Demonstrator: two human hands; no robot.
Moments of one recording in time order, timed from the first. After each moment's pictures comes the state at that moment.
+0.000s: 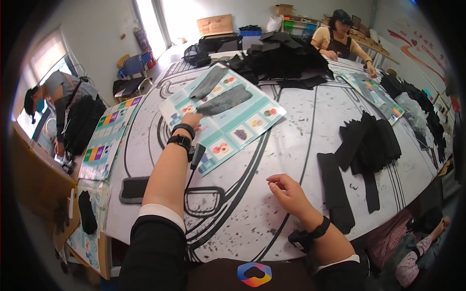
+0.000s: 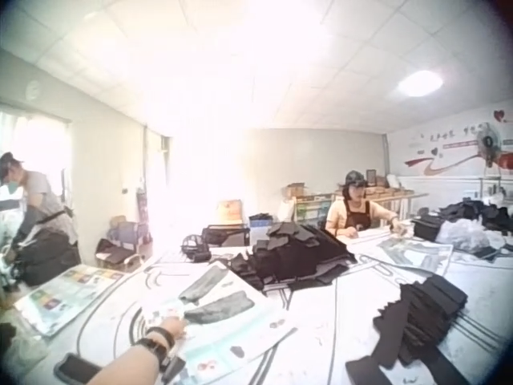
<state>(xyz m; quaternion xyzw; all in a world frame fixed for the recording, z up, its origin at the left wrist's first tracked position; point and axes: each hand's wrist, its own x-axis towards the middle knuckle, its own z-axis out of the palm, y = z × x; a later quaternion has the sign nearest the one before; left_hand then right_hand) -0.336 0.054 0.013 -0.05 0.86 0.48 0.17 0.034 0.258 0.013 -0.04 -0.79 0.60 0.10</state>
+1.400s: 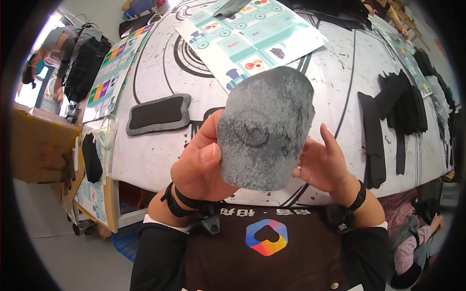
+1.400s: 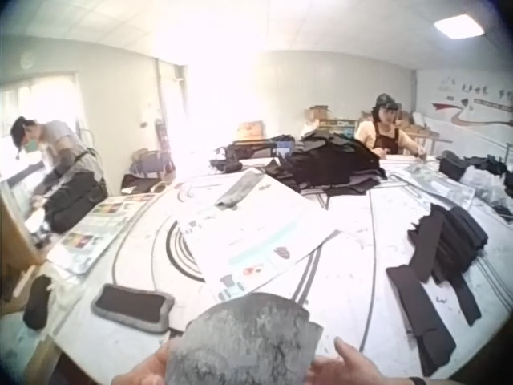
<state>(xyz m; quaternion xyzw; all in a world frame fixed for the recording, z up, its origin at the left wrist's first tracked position) 0.017 -0.031 0.091 0.19 0.18 0.90 0.34 0.073 0.203 0.024 0.00 -0.21 0.94 -0.28</state>
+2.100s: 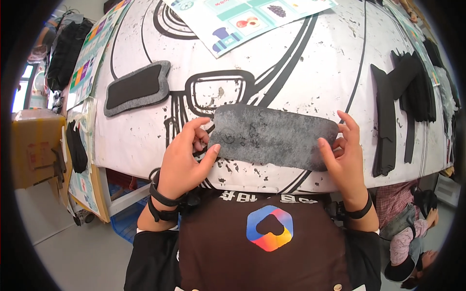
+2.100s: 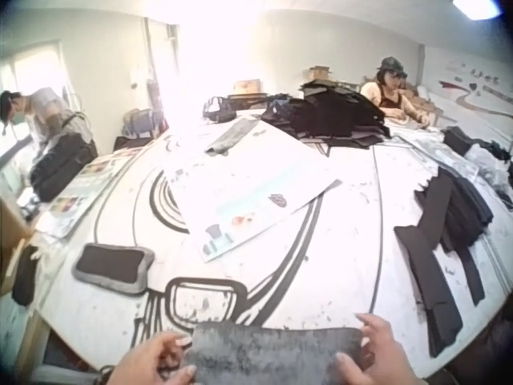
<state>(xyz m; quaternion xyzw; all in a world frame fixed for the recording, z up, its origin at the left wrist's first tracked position) 0.028 -0.074 0.019 0.19 0.89 0.39 0.11 0.119 0.214 0.014 -0.15 -0.87 0.47 0.04</state>
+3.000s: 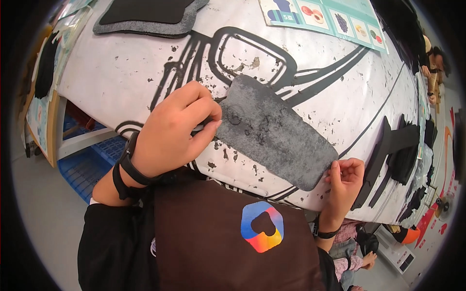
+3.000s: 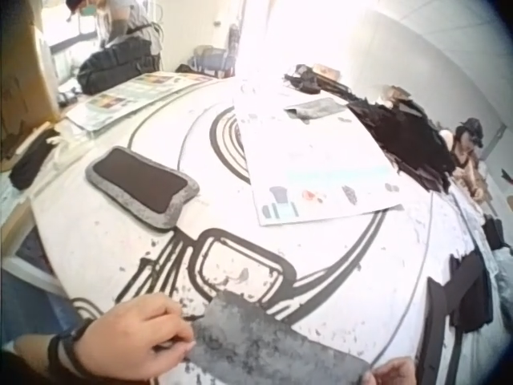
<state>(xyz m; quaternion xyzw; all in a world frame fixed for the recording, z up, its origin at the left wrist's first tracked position) 0.033 -0.089 -0.001 0.23 0.88 0.42 0.00 0.117 0.225 0.001 -0.24 -0.80 0.55 0.07</state>
